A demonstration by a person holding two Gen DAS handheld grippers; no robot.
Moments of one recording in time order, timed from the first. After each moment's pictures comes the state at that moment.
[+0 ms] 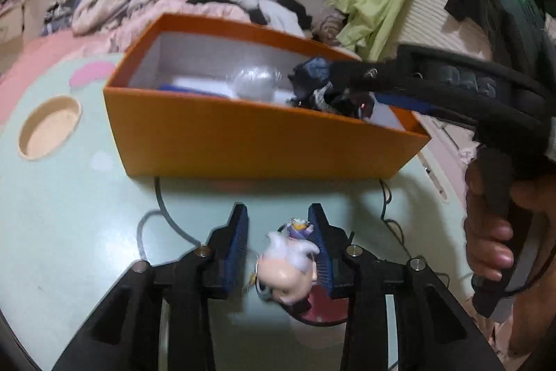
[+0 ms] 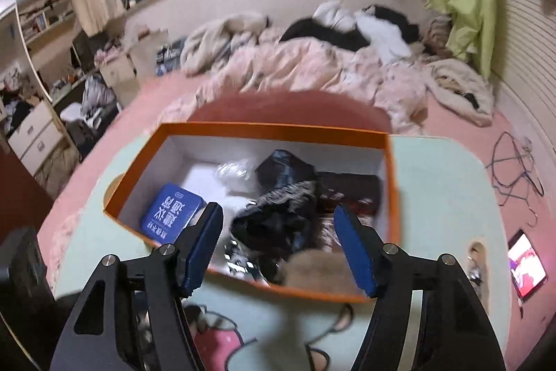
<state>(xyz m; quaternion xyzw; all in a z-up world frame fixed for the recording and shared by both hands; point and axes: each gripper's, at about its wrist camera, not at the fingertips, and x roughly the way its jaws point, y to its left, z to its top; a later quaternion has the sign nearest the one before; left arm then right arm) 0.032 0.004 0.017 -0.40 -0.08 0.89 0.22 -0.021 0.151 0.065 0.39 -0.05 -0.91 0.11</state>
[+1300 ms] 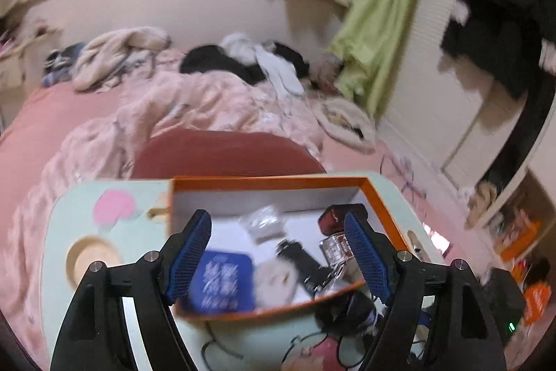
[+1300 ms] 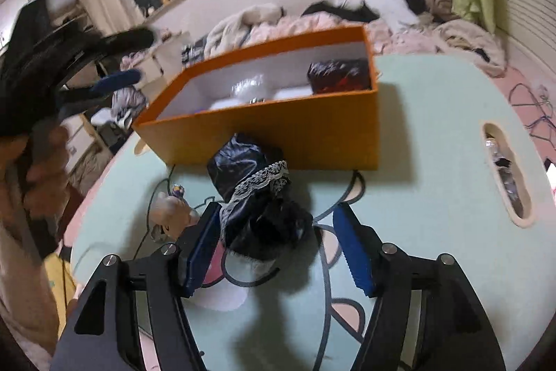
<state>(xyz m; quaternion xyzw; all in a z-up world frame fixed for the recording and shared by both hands) -0.040 0.003 0.117 -0.35 -0.05 0.91 0.21 0.083 0.197 0.009 0.37 -0.11 -0.91 0.17</state>
